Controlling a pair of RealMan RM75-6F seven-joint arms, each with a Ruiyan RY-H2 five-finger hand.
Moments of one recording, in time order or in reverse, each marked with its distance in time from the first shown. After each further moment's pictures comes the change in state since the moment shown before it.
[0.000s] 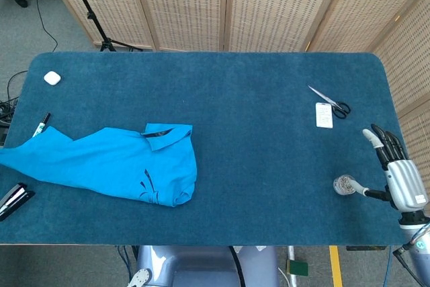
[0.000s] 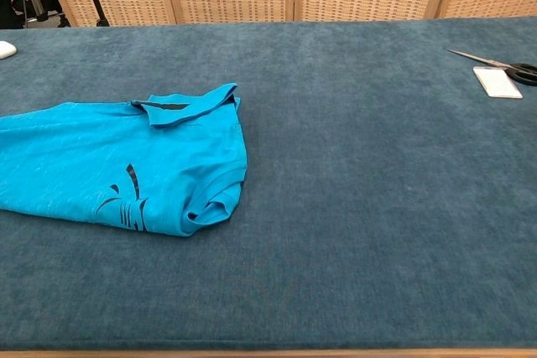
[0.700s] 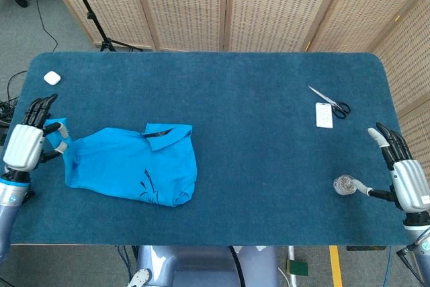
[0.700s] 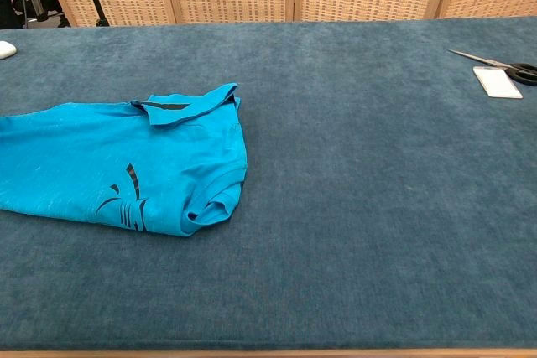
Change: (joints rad) left arm -0.085 0.063 -0.045 -0.550 0.185 0.508 0.067; right arm -0.008 0.020 0.005 -0.006 -0.003 0.018 0.045
